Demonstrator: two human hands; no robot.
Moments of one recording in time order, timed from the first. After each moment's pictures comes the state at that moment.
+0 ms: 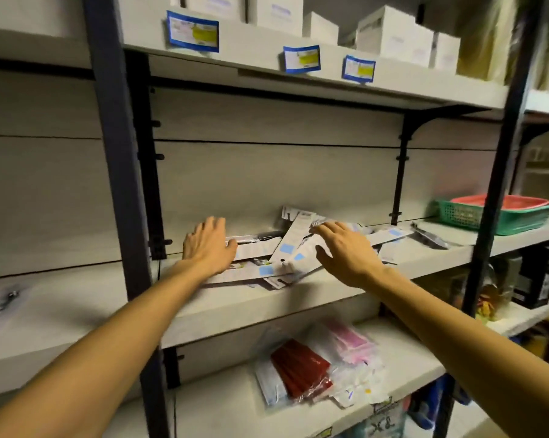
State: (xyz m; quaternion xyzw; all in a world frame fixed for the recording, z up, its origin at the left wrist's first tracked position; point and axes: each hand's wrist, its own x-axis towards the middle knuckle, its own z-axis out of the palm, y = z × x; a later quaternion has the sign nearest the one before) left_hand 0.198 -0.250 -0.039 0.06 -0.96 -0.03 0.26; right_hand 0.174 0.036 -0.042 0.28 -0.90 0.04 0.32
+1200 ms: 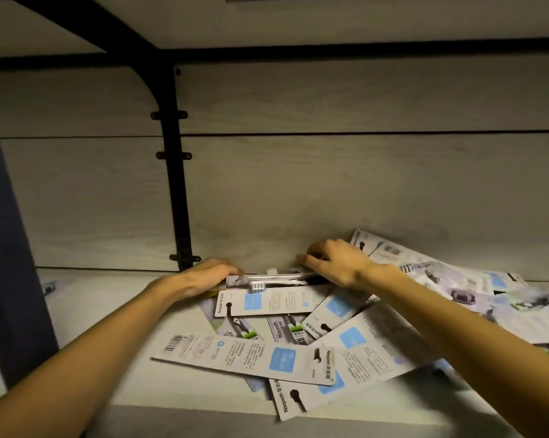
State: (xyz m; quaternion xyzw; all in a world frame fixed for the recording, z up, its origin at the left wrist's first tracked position) left_hand 0.070 -0.336 -0.071 0.20 -0.90 -0.38 0.09; right_hand -0.089 -0.087 -0.042 0.48 -0.86 0.15 0.09
